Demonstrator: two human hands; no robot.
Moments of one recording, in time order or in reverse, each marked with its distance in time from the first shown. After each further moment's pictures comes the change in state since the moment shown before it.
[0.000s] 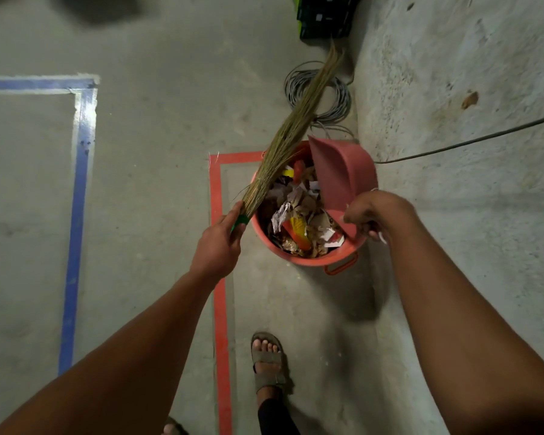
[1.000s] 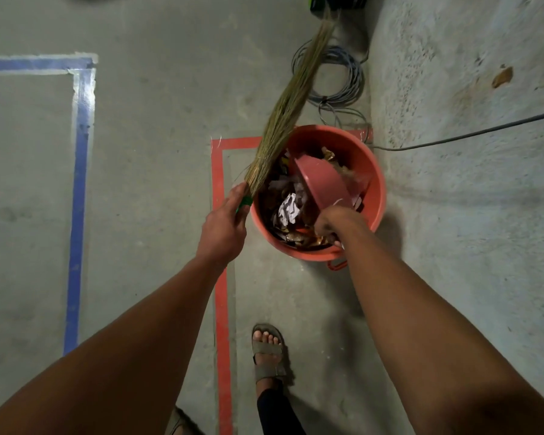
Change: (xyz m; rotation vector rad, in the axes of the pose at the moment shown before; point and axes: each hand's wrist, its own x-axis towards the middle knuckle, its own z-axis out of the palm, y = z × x) left_hand 0.023 0.018 0.022 -0.020 0.048 -0.095; right_hand 0.034 -0.043 0.058 -0.289 0.017 -0.158
